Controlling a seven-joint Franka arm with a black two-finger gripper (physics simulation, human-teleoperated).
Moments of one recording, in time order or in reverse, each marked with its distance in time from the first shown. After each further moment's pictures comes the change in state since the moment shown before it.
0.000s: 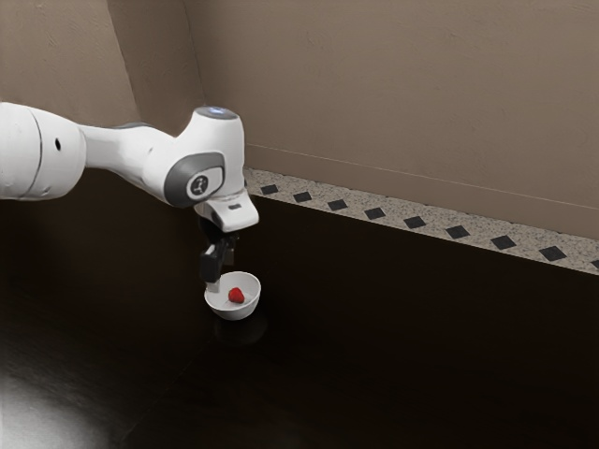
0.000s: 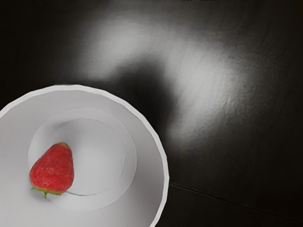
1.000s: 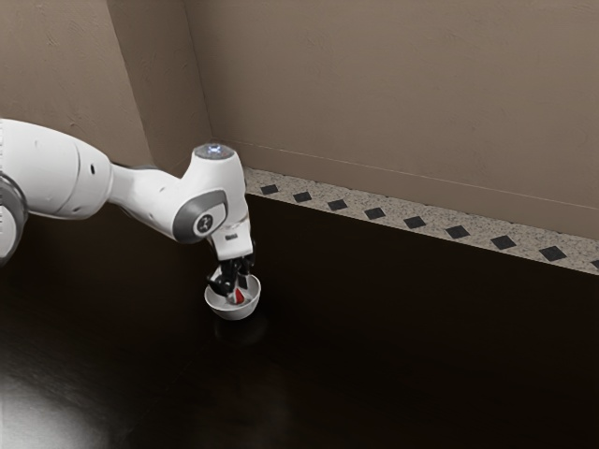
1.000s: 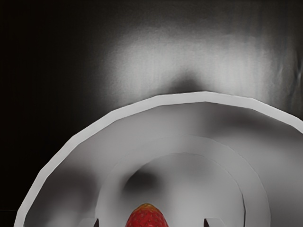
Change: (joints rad) arm 0.013 0.183 0.037 0.006 0.021 0.310 0.320
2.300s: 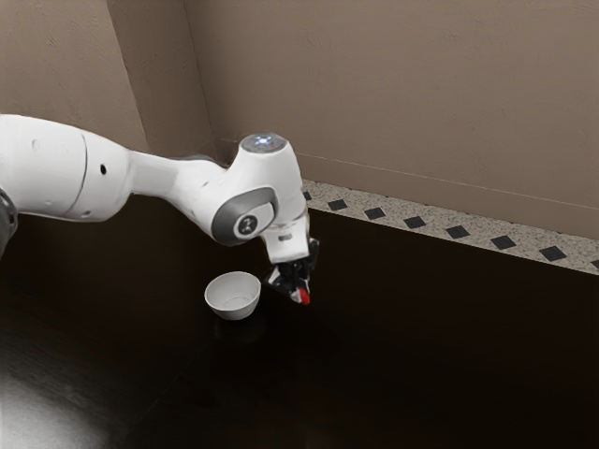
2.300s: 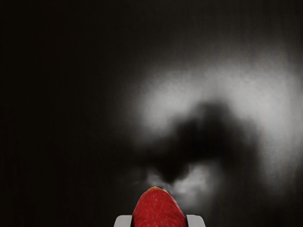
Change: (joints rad) arm -0.081 -0.080 -0.140 -0.001 -0.006 0.014 -0.043
